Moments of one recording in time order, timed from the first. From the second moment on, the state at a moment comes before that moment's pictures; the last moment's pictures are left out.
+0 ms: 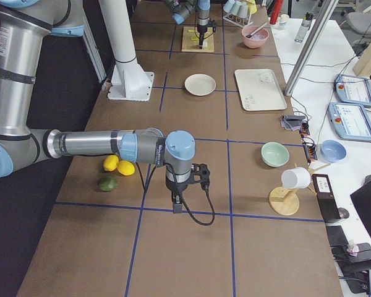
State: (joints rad) left arm -0.75 -1.67 -1.75 -1.91 -2.05 -0.92; right arm 1.56 -1.85 1.93 -1.72 2.23 -0.17
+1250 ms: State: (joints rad) left arm -0.60 -2.19 -1.69 -1.61 -2.03 -1.30; right arm 1.56 -1.85 1.92 -1.71 2.24 -0.17
